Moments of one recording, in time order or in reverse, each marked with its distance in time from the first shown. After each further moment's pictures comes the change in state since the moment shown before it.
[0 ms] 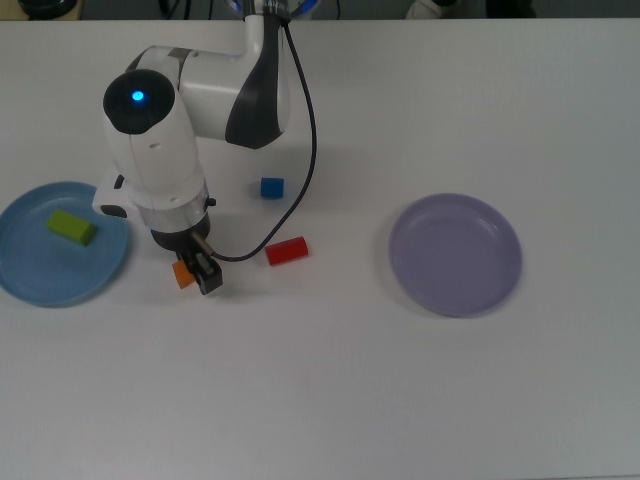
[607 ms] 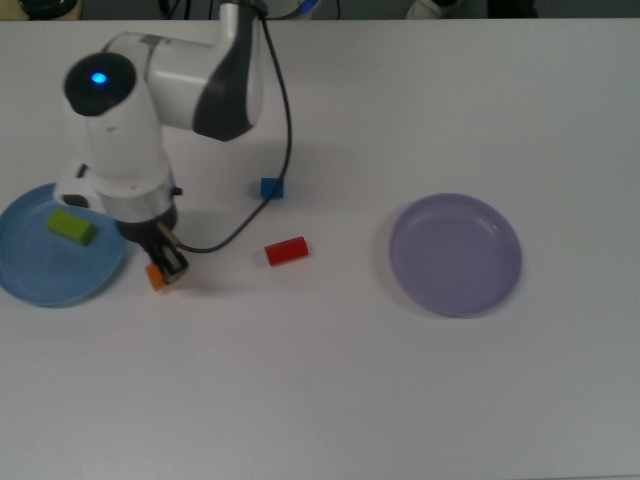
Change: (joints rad) arm -0.050 -0.022 -0.017 0.025 0.000 -0.028 -0.085
